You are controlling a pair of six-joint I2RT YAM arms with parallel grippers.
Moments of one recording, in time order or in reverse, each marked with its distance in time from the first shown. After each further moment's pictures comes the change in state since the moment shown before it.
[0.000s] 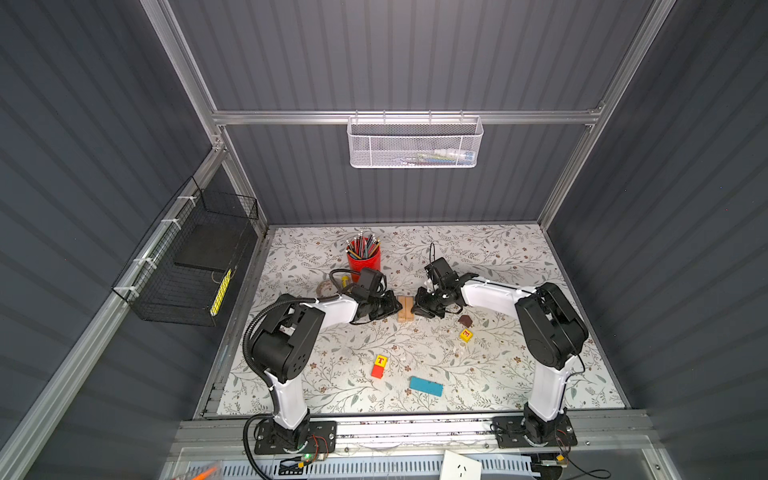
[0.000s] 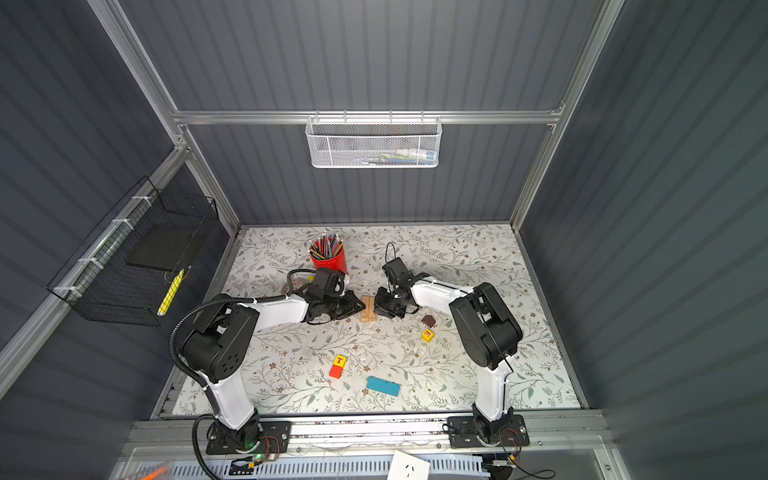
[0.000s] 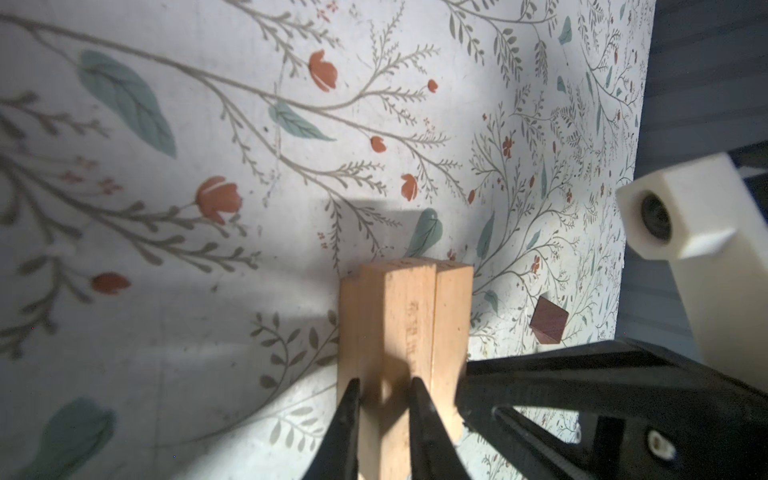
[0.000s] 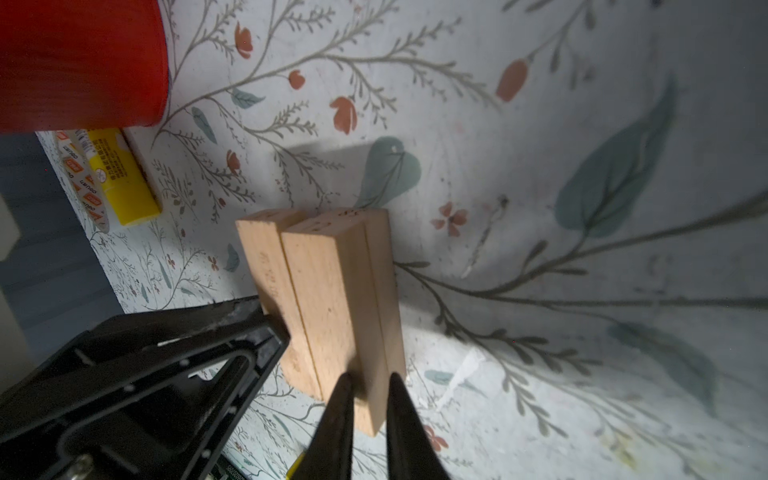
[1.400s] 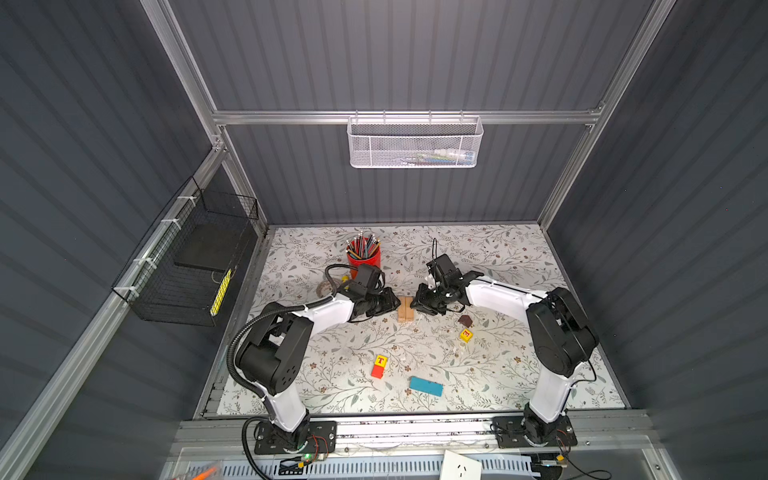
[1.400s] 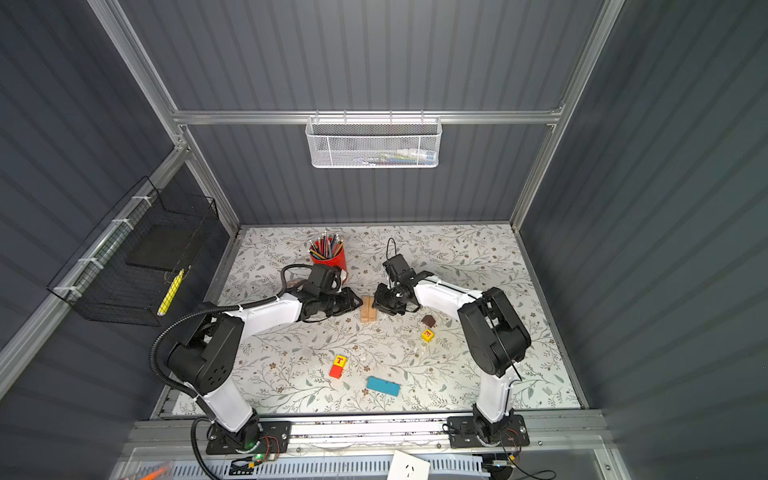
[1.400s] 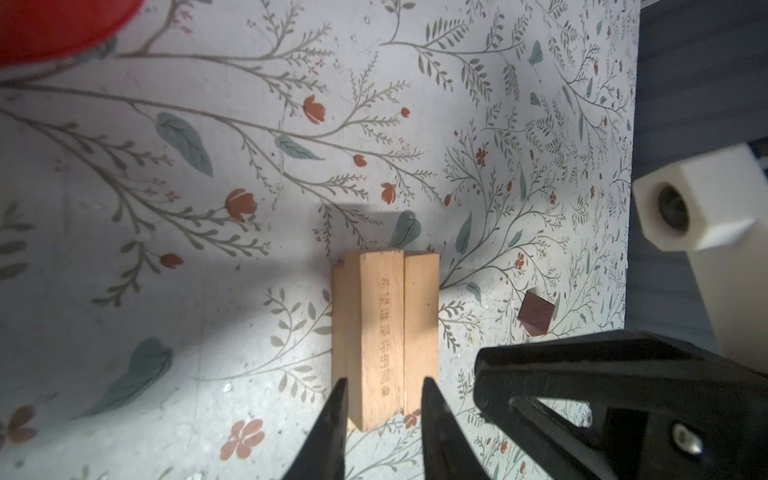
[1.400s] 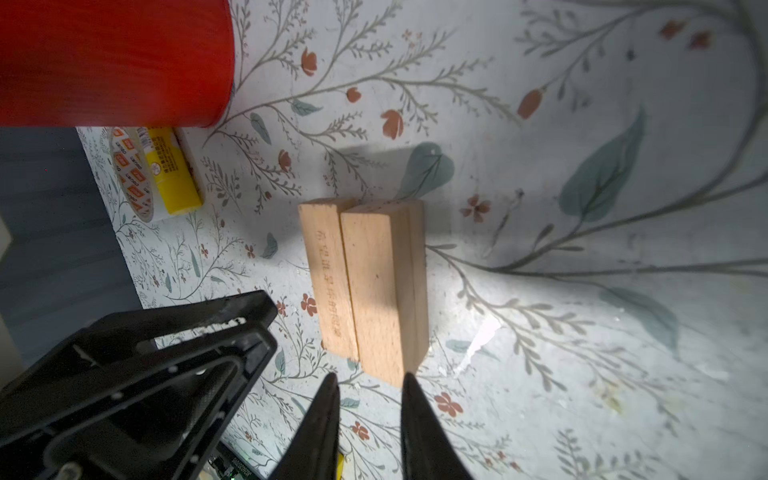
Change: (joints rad) left arm -0.004 -0.111 0.008 -0.089 -0.064 0.042; right arm 0.009 -0.088 0.000 -0.027 0.037 -0.025
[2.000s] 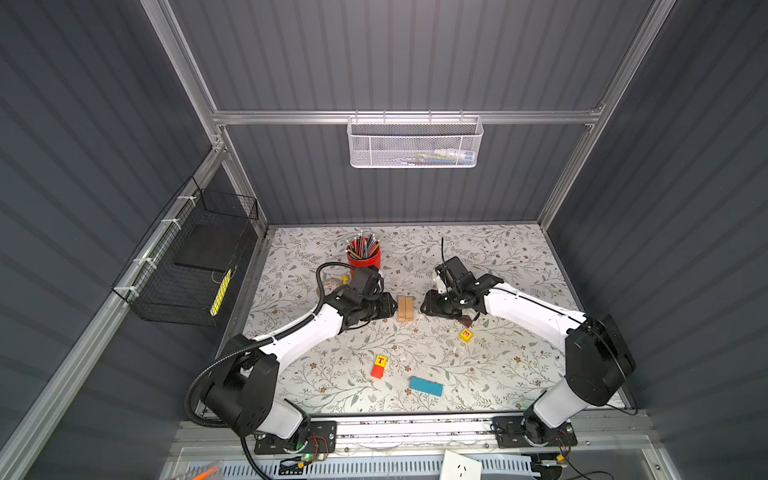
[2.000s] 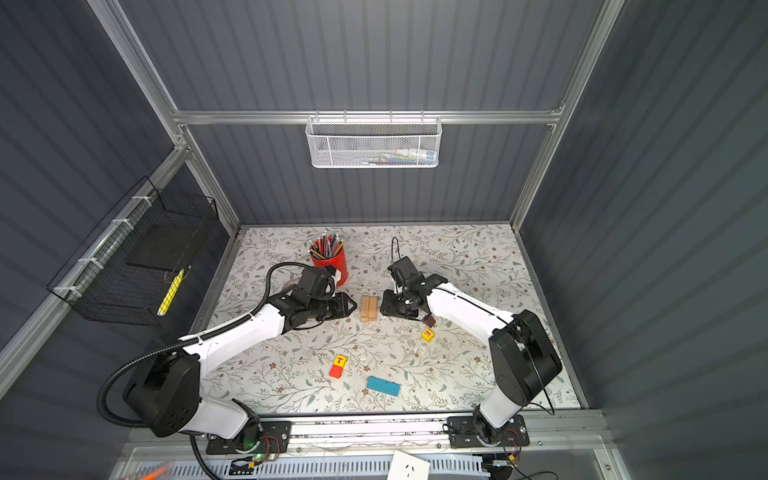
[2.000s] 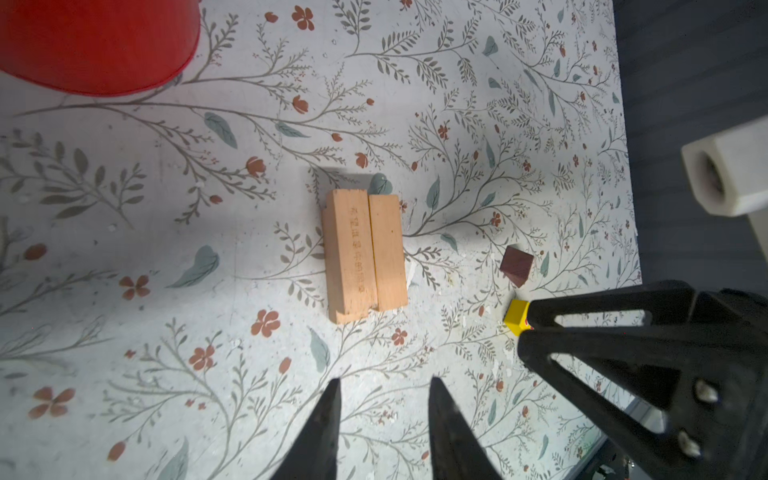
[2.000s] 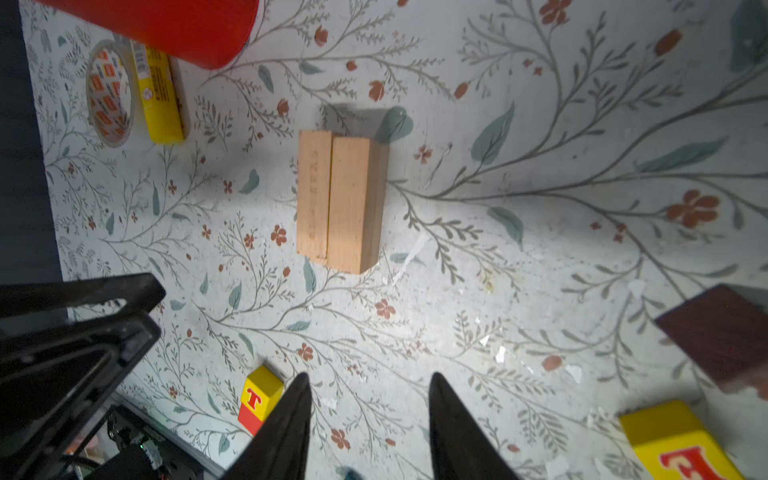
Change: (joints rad) left arm -0.076 -0.272 -0.061 -0.199 -0.142 0.070; right arm 0.066 -0.230 -0.072 -0.198 0.157 -0.214
